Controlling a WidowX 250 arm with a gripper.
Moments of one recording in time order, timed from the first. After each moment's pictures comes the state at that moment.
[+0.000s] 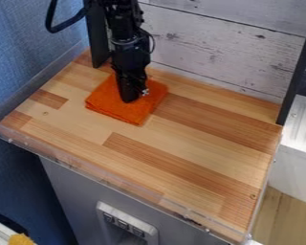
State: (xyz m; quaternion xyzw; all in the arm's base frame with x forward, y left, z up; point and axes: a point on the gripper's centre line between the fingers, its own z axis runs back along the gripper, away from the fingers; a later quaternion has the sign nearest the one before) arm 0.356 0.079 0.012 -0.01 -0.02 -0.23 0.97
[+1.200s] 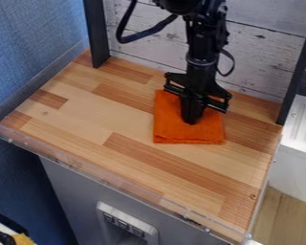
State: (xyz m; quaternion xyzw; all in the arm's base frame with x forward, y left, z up) arm 0.352 -0.041 0.007 0.00 0.01 -0.02 1.00
